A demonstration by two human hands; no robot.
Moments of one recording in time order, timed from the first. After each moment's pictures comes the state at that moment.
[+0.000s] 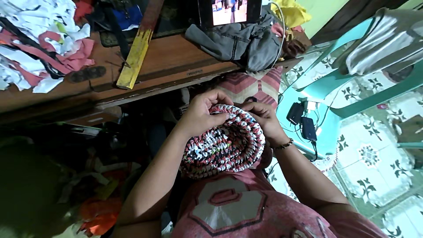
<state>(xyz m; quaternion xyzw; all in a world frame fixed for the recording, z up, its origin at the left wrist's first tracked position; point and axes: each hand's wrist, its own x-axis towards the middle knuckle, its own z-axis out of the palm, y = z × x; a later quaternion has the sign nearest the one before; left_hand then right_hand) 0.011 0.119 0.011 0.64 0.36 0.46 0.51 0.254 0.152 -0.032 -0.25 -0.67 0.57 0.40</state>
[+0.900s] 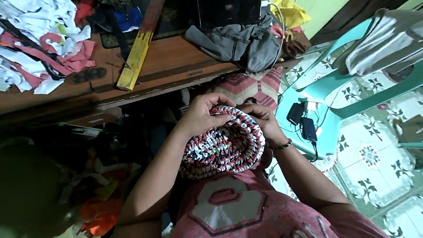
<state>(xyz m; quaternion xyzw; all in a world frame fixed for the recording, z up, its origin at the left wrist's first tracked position) 0.011 0.121 0.008 0.64 0.34 0.46 0.52 0.254 0.154 -0.037 -0.22 -0.69 0.56 0.40</state>
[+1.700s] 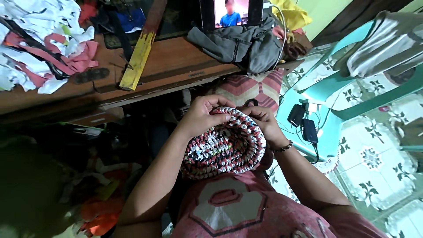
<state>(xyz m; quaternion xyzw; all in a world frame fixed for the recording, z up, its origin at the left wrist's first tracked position) 0.008 0.120 0.004 0.61 0.33 0.47 0.54 0.252 0.149 -0.032 -0.25 -0.67 0.59 0.38</state>
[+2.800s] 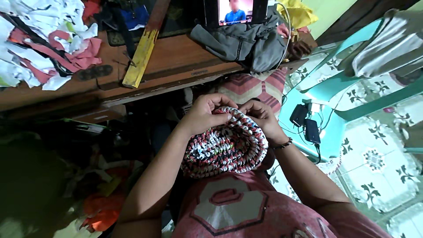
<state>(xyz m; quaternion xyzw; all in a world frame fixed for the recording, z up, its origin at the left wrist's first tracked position) 0.006 0.121 0.004 0.62 0.33 0.46 0.55 0.244 0.153 -0.033 -0.22 -0.66 0.61 0.38</state>
